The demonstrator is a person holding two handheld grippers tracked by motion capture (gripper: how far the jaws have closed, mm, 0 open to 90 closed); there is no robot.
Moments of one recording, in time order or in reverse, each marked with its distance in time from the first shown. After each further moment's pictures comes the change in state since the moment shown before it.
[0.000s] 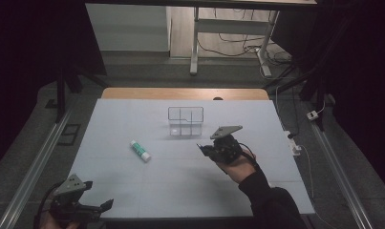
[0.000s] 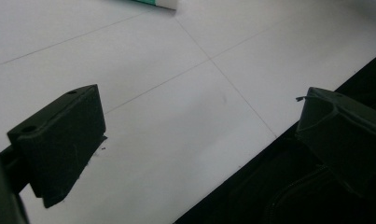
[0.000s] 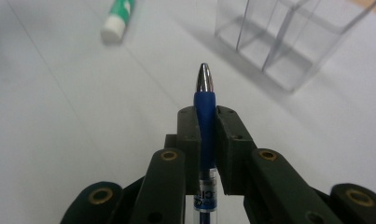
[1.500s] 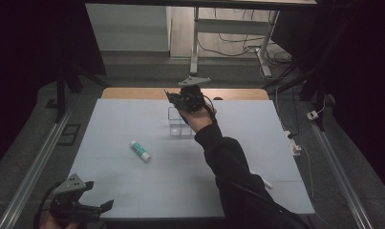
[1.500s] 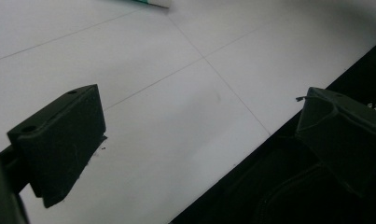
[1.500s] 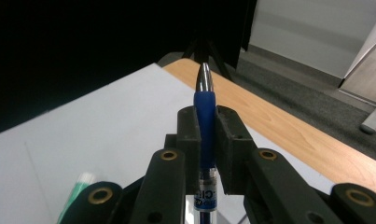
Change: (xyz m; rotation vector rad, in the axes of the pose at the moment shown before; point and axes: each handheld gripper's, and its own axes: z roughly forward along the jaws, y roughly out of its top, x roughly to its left) left arm 0.002 0.000 0.001 0.010 -0.035 0.001; right arm -0.041 0.142 0.083 -0.317 -0.039 0.049
